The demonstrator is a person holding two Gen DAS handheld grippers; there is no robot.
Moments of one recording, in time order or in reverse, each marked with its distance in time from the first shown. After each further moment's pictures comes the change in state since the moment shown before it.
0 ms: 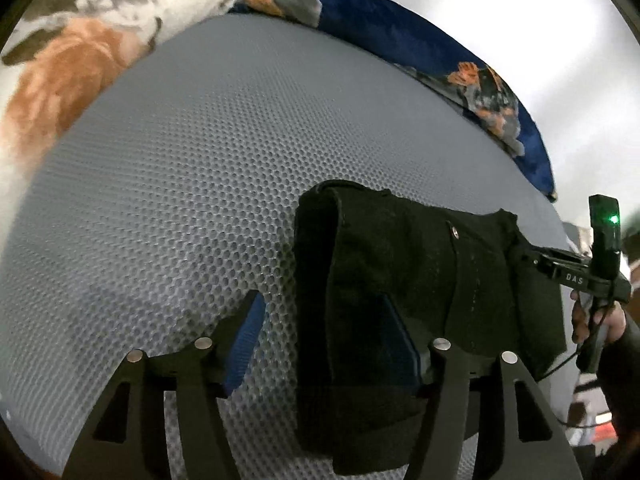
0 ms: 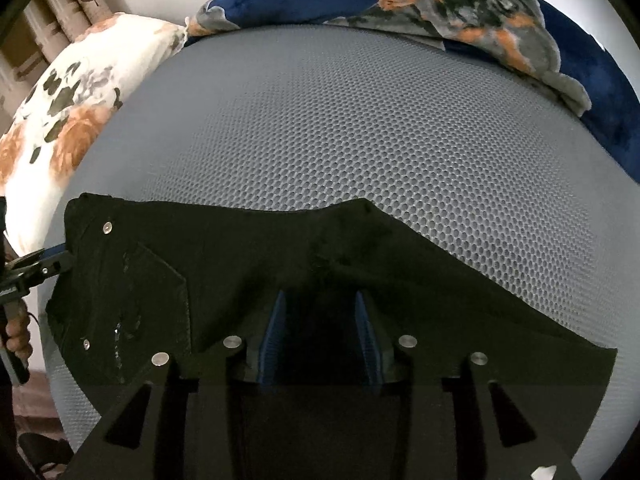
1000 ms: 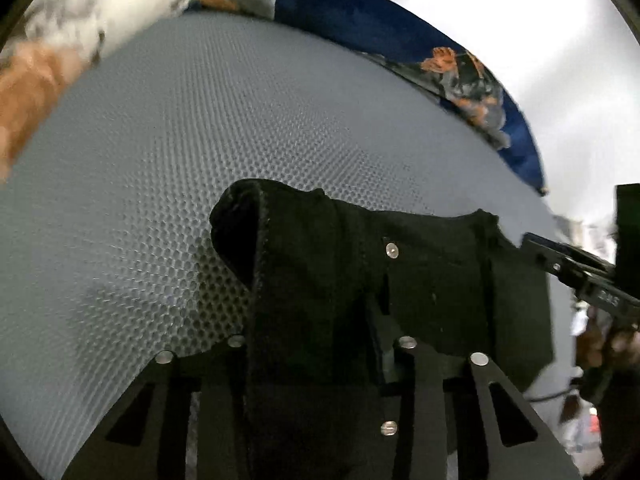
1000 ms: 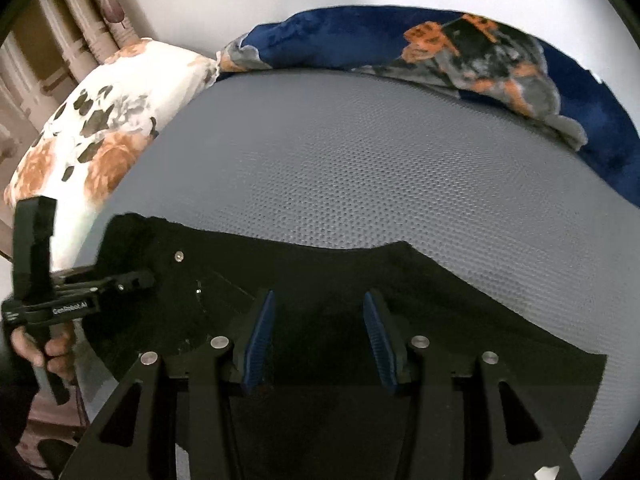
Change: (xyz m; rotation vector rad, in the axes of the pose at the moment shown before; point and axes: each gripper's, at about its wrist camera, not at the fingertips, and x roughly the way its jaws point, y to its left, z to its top) left arm 0.018 -0.066 0.016 0.024 0.007 0.032; right arm -0.053 0.019 -0.003 -0.005 -0.129 0.044
